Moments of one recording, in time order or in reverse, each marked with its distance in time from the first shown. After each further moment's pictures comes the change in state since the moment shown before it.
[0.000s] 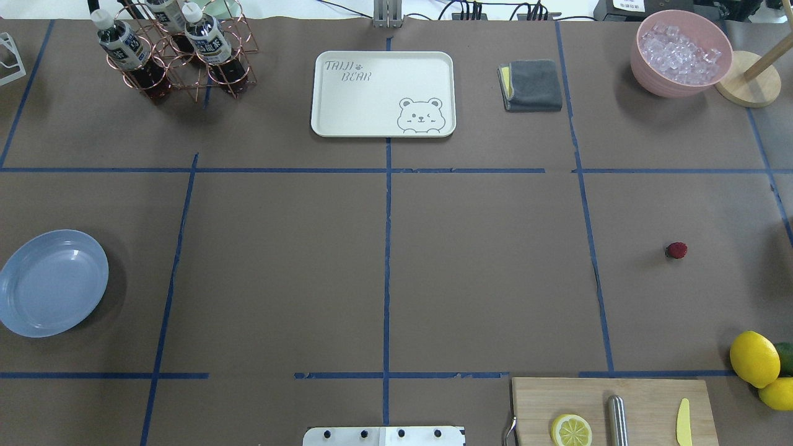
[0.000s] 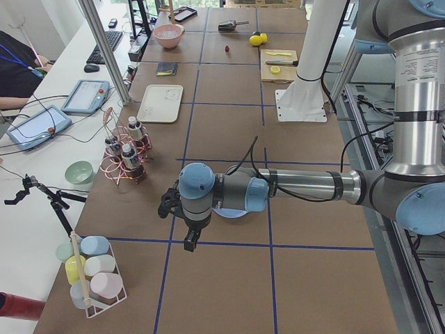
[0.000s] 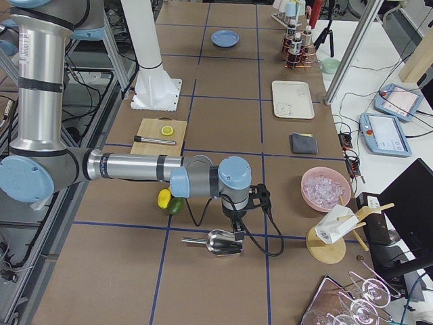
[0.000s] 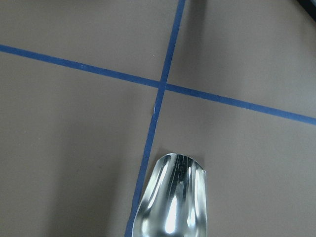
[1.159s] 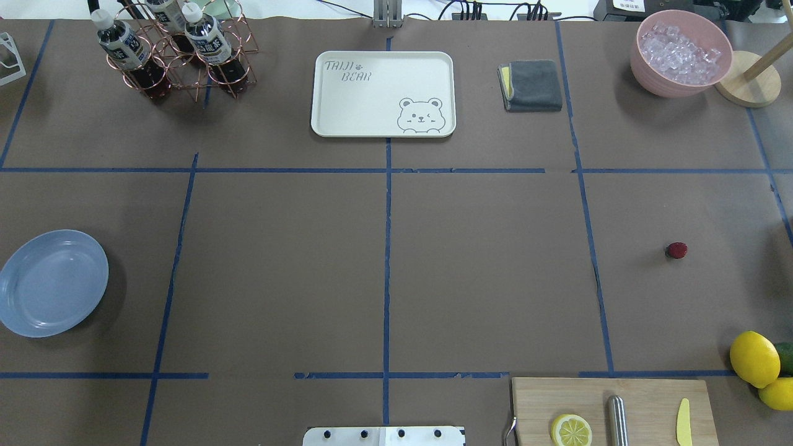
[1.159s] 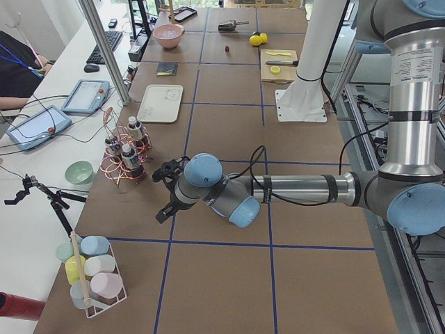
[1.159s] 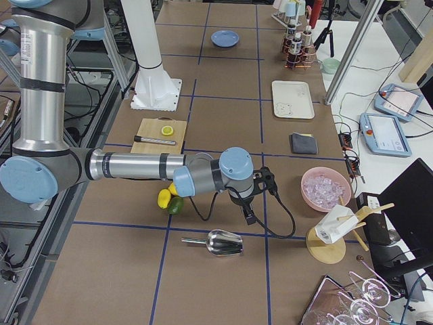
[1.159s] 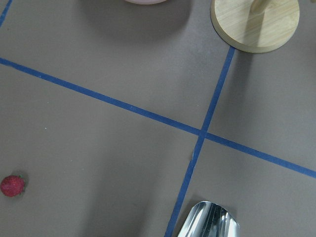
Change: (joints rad) left arm 0.093 -0.017 0.112 -0.678 -0.036 -0.011; right arm -0.015 0.009 0.005 0.128 0.085 0.010
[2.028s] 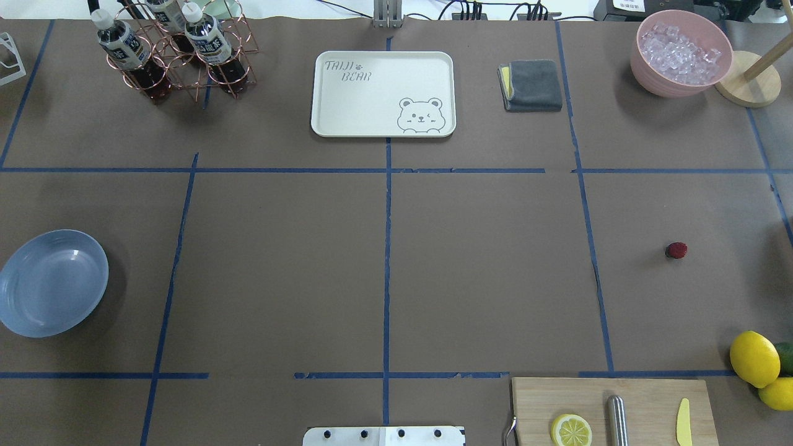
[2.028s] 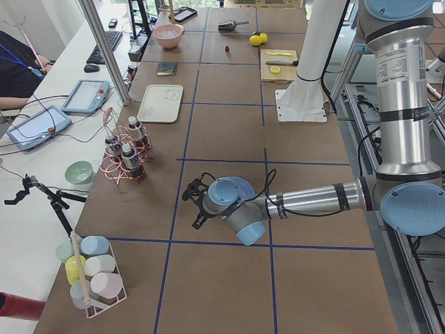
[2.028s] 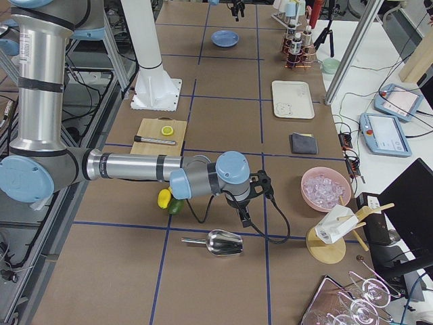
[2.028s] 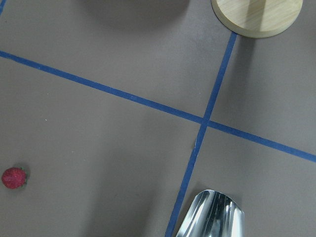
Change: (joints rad) left arm 0.314 0.105 0.158 -0.408 0.110 -0.597; right arm 0.000 -0.020 -0.001 0.001 0.004 0.003
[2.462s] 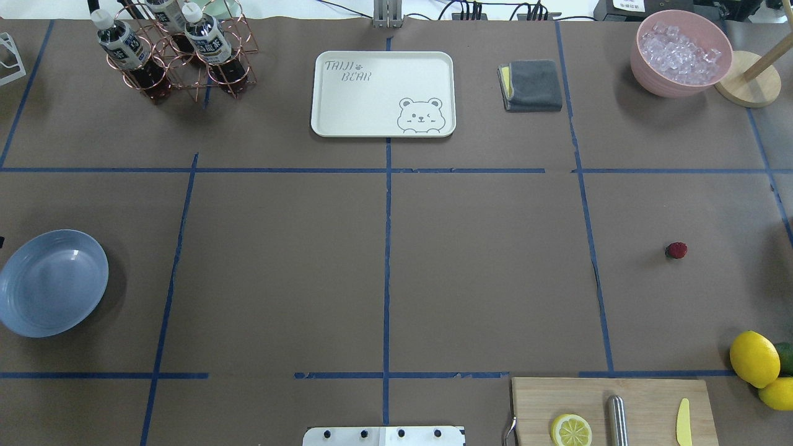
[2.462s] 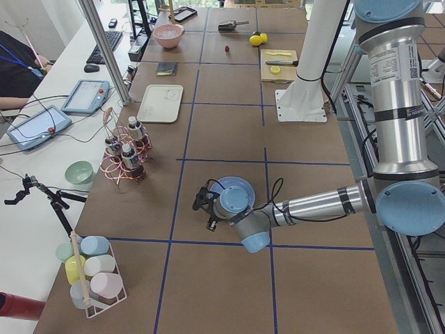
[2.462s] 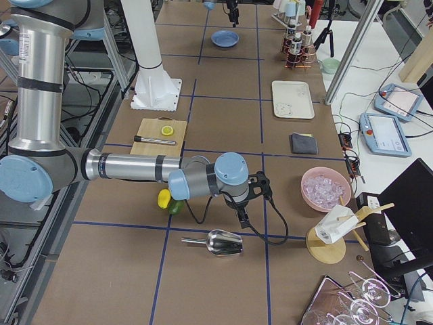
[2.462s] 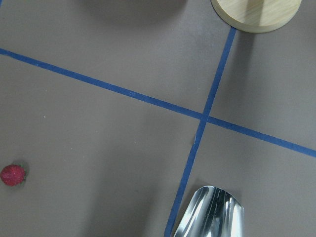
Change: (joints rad) left arm 0.090 0.017 0.049 -0.118 0.030 -0.207; right arm 0.000 -0.007 0.001 0.000 0.000 0.001
